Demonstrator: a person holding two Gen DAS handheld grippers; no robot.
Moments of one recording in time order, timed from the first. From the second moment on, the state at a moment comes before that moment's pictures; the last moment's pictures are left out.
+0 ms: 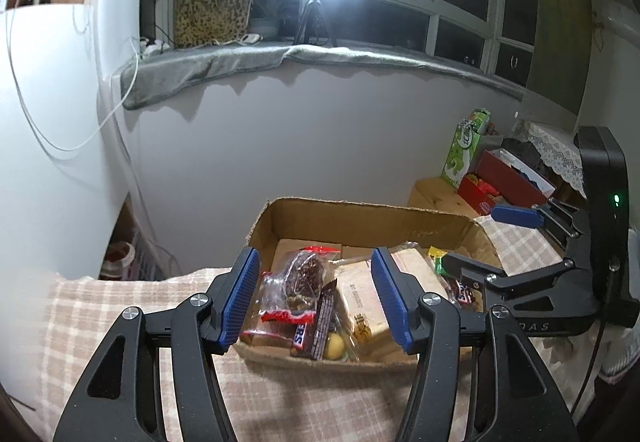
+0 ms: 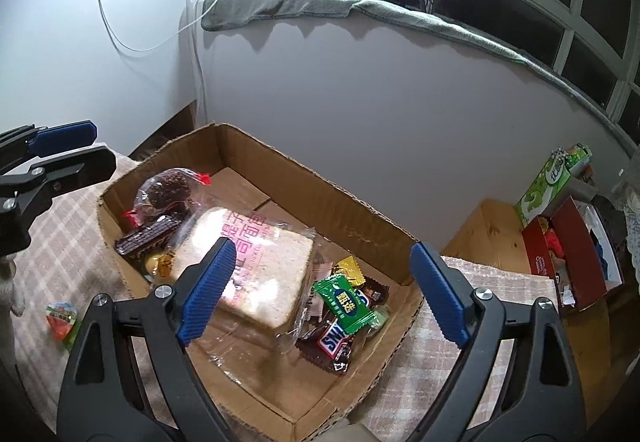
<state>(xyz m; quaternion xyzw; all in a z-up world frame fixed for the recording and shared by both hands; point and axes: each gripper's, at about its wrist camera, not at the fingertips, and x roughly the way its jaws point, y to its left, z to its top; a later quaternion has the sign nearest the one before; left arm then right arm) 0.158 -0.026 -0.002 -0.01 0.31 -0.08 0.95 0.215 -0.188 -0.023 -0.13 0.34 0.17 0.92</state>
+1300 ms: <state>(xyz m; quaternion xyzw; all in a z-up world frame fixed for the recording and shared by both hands) 0.041 0.032 -0.084 -0.05 0.38 -0.09 0.92 0.087 -0.111 -0.055 -0.19 0.34 0.34 0.85</state>
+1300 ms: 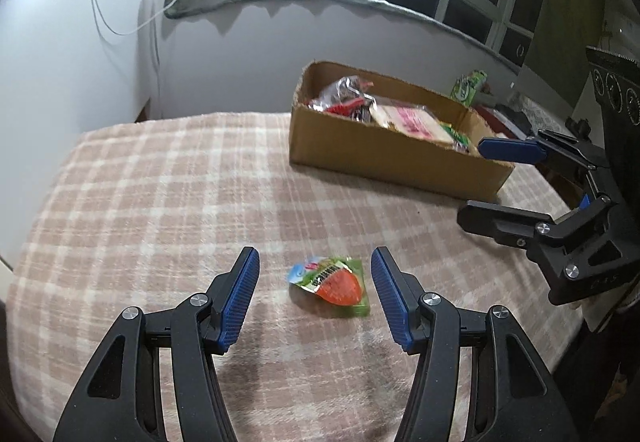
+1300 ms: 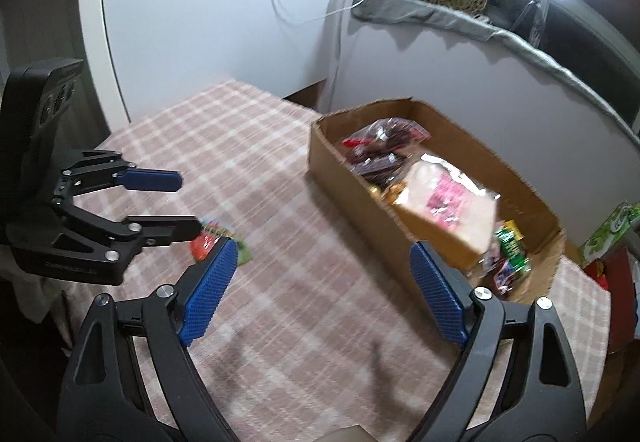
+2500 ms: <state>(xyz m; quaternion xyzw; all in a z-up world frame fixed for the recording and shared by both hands) 0.051 0.061 -0.109 -0.06 0.42 -0.06 0.90 0.092 -0.035 -0.121 -0.21 0.43 0.40 0.78</state>
